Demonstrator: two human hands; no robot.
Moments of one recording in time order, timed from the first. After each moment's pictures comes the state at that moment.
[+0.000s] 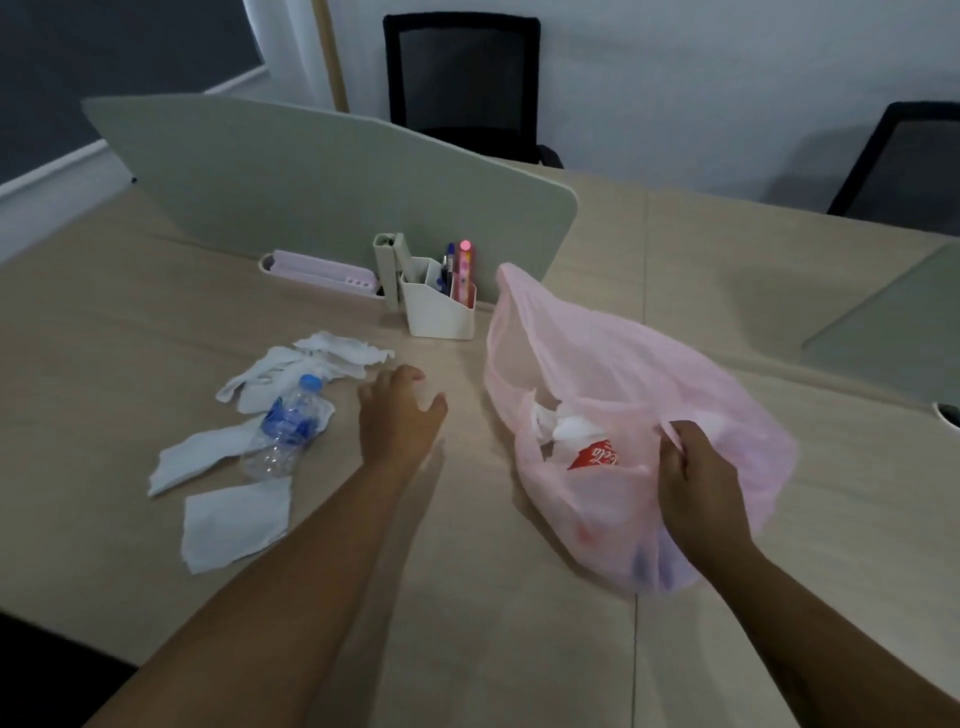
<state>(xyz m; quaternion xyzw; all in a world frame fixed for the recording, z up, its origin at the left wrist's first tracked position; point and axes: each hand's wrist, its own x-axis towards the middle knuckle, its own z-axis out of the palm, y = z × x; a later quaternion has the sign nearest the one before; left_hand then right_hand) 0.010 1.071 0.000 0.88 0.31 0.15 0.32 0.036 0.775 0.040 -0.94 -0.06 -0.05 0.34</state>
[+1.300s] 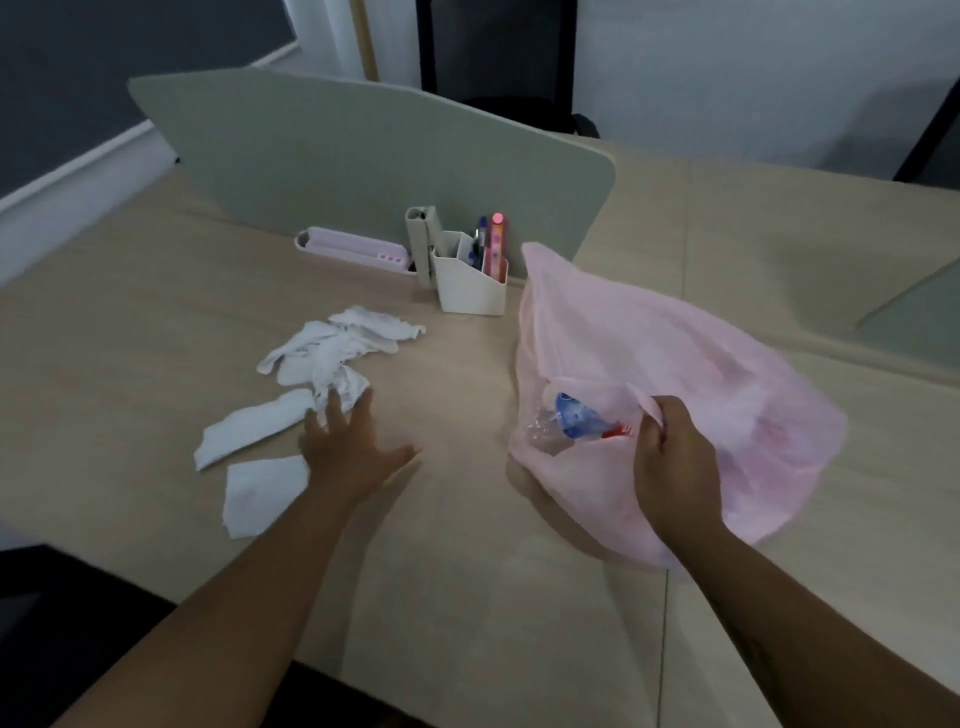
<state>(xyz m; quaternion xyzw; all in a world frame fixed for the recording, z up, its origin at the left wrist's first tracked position) -0.075 1.136 -0.036 0.91 0.37 -0.10 0.15 0.019 0.820 0.029 -0.92 -0.06 -0.04 0.38</state>
